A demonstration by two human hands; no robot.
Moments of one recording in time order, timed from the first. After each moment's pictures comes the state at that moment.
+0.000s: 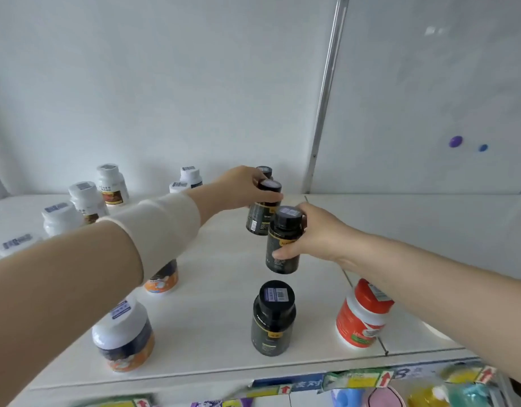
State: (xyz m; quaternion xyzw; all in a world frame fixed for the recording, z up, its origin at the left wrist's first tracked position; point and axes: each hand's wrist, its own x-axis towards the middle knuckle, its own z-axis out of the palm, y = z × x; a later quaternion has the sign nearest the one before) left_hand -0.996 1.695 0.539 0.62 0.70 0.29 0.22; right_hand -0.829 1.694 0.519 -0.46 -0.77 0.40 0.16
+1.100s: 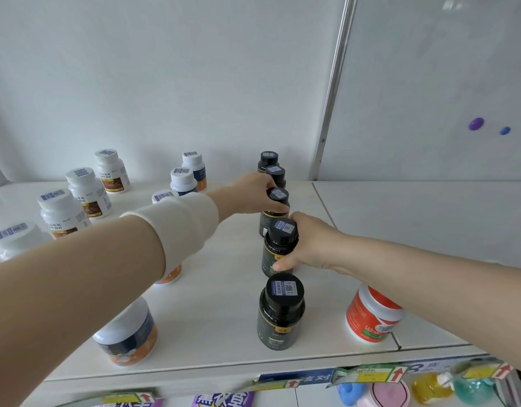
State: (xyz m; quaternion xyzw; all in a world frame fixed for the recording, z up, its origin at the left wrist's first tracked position) left_hand -0.989 1.709 0.510 0.65 0.72 0.17 0.18; right_hand -0.844 1.691 0.496 -0.48 -0.81 0.33 0.05
